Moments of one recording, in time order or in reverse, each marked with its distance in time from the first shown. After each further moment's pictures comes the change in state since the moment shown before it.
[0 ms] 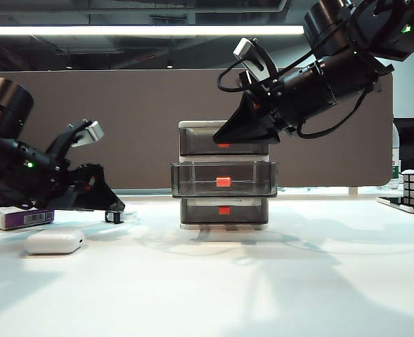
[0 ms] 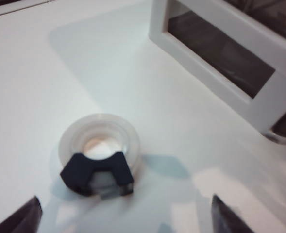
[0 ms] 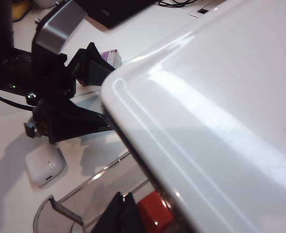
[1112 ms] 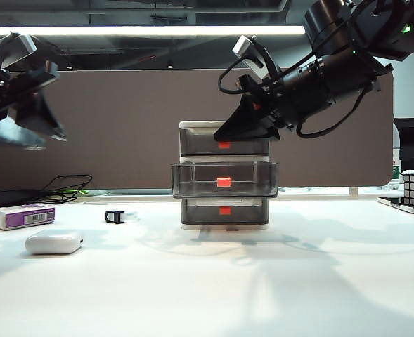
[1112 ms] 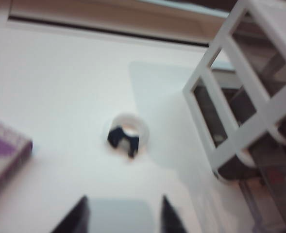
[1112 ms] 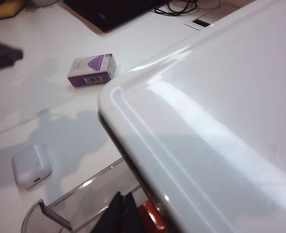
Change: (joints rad) left arm -0.033 -0.639 -0.290 -0.192 -0.300 -0.481; right arm 0.000 0.000 0.000 0.021 0.021 -0.051
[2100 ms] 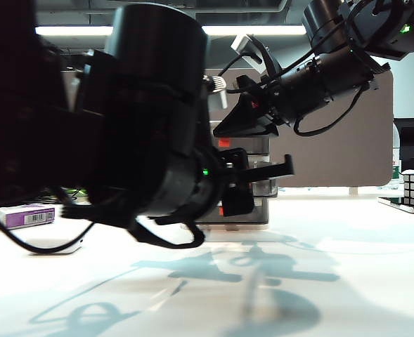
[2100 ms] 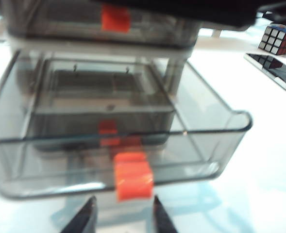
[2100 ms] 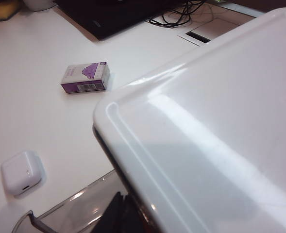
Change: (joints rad) left arm -0.916 0.724 0.064 0.886 -0.995 -0.058; right arm 0.000 0.000 0.000 0.041 0.031 -0.021
